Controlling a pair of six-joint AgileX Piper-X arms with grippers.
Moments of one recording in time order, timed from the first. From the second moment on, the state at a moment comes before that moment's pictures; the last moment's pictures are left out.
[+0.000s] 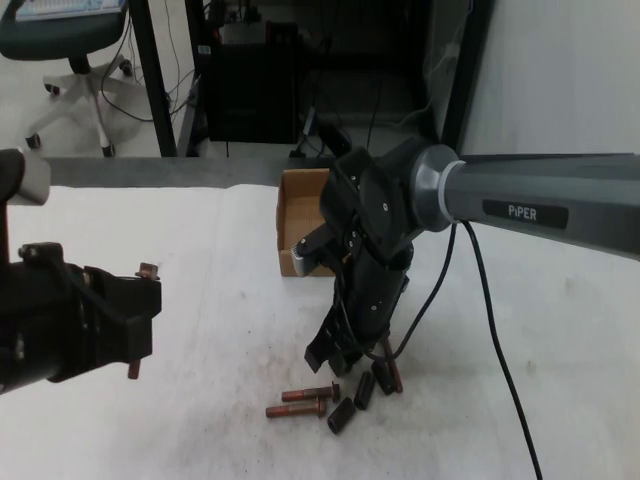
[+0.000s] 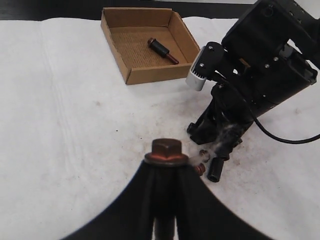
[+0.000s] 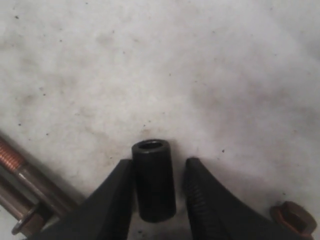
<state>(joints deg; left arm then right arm) -12.3 40.7 -32.8 31.3 20.3 -6.8 34.9 118.0 -83.1 50.0 -5.9 -5.9</state>
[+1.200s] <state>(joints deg) -12.2 39.3 -32.8 -7.0 46.9 -22.4 32.5 74.2 -60.6 22.9 -35.3 5.3</state>
